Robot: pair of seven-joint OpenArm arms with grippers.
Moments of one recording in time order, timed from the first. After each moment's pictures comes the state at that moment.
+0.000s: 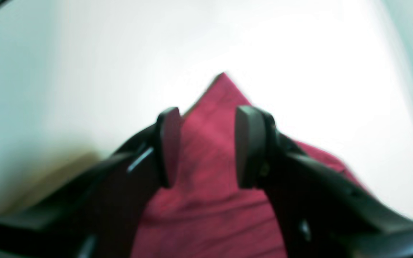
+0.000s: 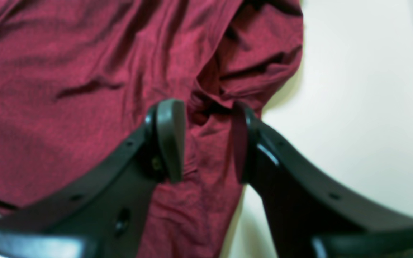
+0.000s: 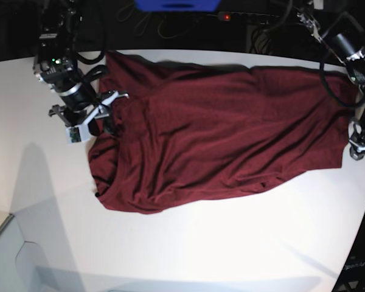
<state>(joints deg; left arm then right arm) -8.5 -16.1 -47.2 71.7 -36.6 -10.2 44.8 -17.5 4.5 8.4 109.0 12.0 18.0 -38.8</state>
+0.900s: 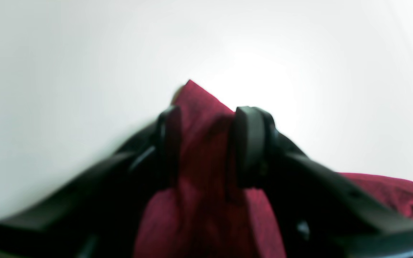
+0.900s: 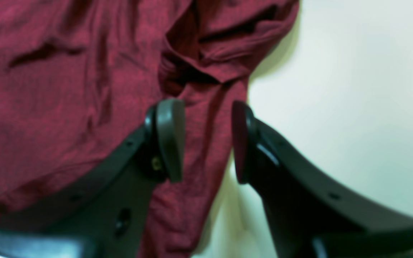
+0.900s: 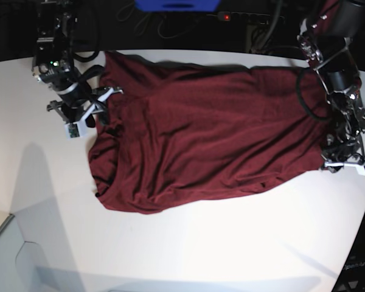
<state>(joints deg) -20.3 -17.1 -33.4 42.3 -18.0 -10.9 18.5 -17.1 7.0 8.7 103.4 12.0 18.0 -38.7</state>
